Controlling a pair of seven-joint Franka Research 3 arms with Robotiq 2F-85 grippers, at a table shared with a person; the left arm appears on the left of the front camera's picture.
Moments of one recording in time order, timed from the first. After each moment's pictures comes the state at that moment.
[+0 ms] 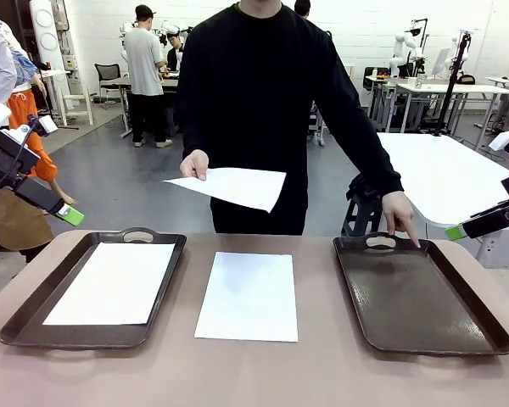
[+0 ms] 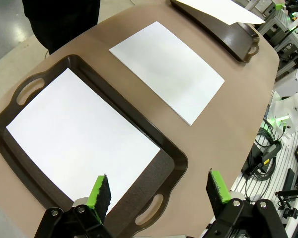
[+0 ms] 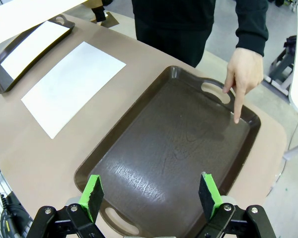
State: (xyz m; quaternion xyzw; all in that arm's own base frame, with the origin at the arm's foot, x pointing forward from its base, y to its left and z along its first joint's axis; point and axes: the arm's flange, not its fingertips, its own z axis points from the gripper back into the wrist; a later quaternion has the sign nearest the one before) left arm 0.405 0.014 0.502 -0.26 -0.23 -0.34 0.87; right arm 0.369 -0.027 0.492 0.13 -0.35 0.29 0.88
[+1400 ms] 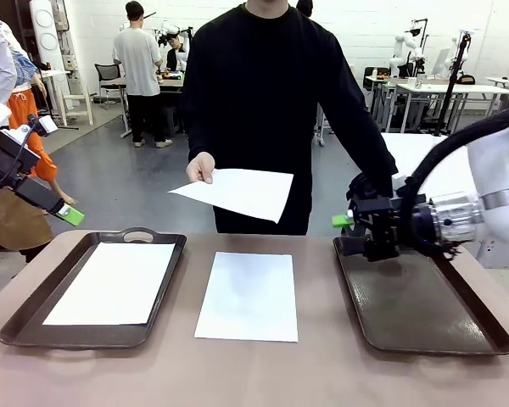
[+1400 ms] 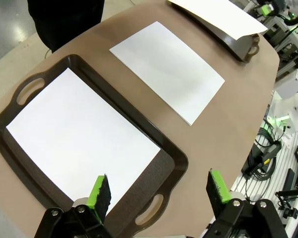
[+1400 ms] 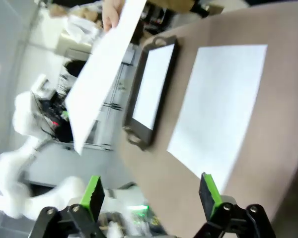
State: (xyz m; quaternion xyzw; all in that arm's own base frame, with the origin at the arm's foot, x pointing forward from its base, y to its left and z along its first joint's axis) left arm 0.405 0.014 0.502 -0.26 -0.23 -0.34 0.87; right arm 0.450 0.117 0.384 0.58 -0.12 0.05 0.80
